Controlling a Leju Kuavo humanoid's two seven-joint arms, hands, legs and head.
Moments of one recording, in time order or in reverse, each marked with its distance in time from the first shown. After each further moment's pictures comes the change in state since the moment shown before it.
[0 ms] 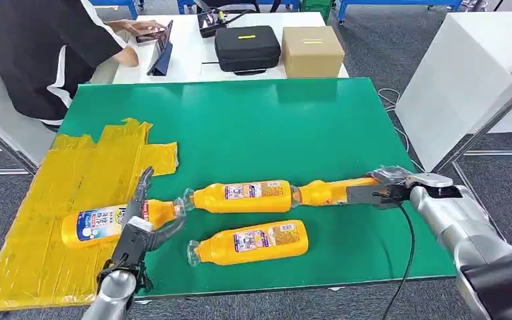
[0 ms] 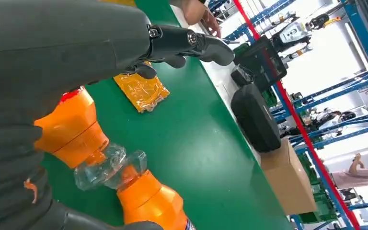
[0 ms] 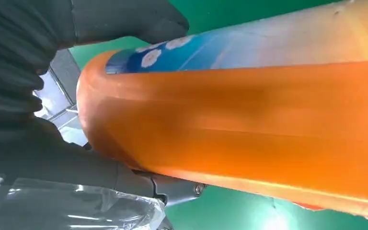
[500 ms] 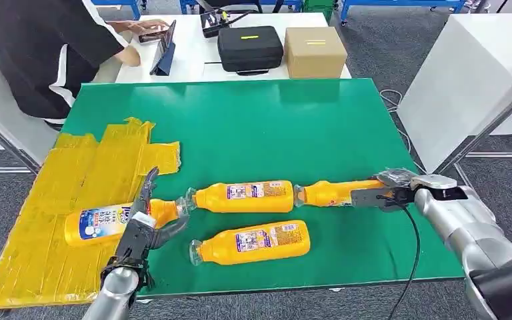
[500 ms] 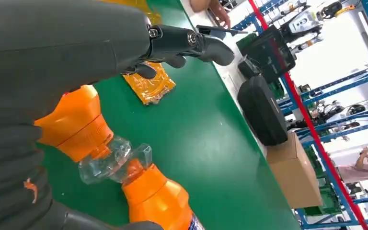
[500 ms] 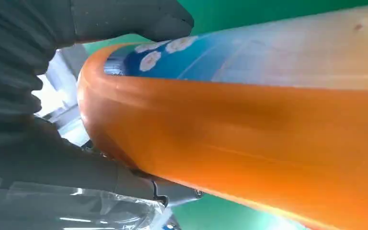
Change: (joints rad) left arm -0.032 -0.012 0.000 0.058 0.012 -0.029 0.008; right arm 0.014 -0.071 0.075 -0.045 -0.026 0.010 0.096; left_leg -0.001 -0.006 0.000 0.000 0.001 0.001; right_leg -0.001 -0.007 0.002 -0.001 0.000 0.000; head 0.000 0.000
